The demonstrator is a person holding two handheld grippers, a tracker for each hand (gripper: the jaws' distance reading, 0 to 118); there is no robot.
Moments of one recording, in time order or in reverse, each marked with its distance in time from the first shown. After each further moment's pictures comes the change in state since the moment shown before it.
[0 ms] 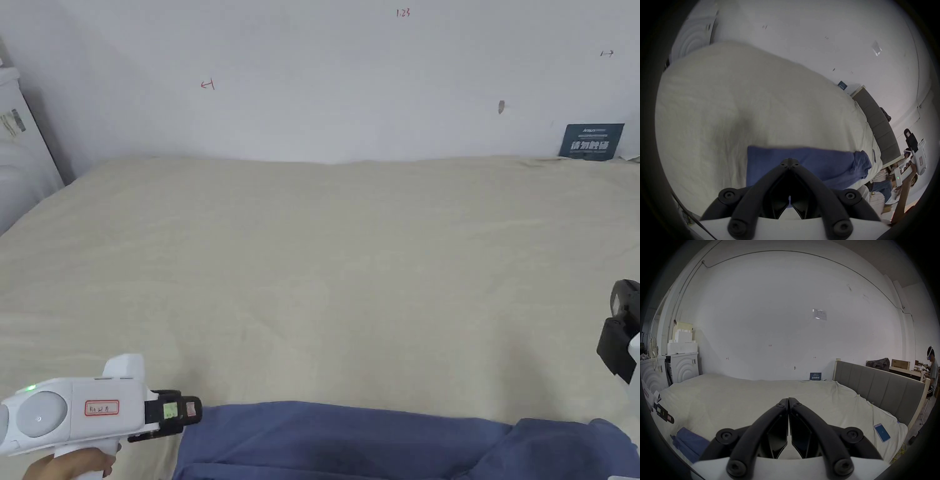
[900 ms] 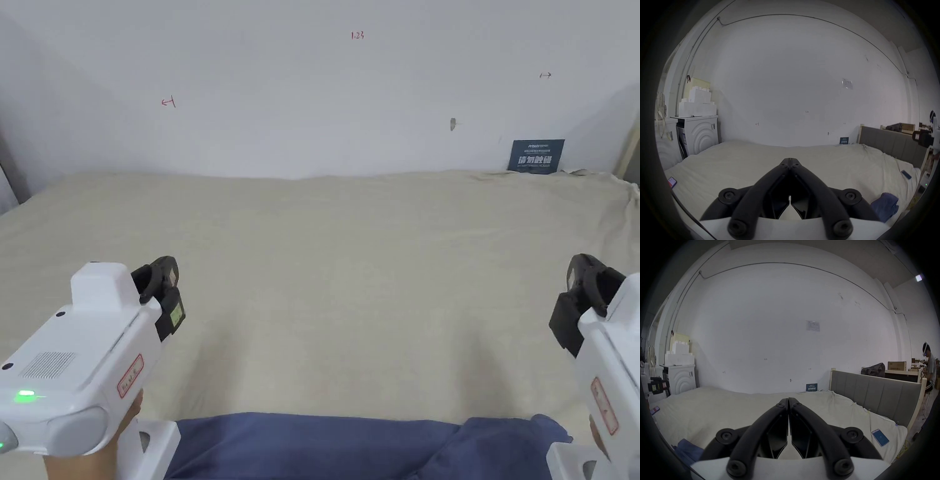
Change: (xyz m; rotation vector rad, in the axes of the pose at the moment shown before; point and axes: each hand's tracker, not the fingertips) left arm 0.172 -0.006 0.056 0.858 0.189 -0.449; right arm 0.018 0.021 0.019 0.123 -0.047 -0.036
